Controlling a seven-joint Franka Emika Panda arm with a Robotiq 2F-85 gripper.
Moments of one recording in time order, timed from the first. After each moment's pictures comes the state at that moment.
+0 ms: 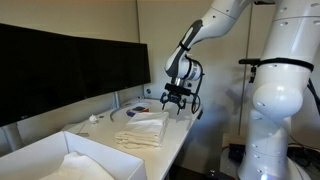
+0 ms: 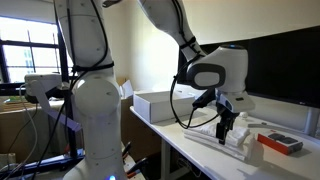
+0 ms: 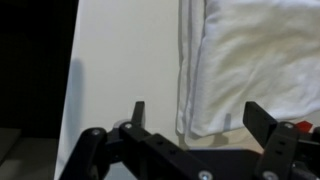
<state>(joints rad) -0.18 -0.15 -0.26 -2.68 0.43 2.69 0.51</state>
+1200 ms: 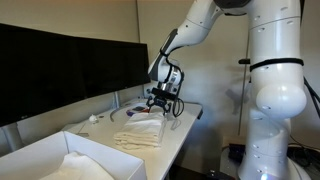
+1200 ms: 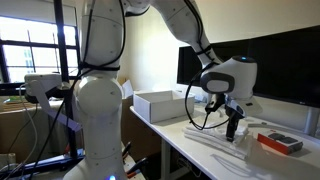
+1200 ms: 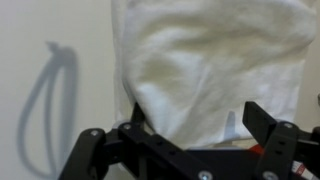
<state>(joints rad) -0.11 0.12 -0.21 -2.44 0.70 2.69 0.29</state>
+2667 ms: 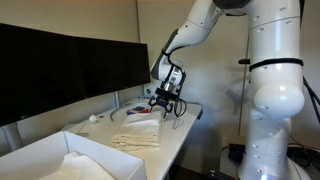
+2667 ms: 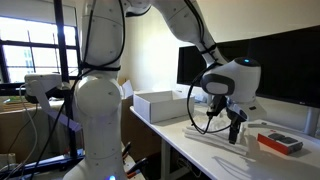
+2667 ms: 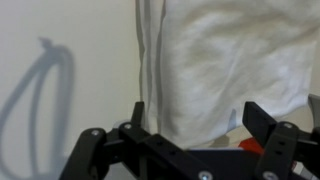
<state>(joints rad) -0.15 0.12 -0.20 -2.44 0.84 2.69 0.10</state>
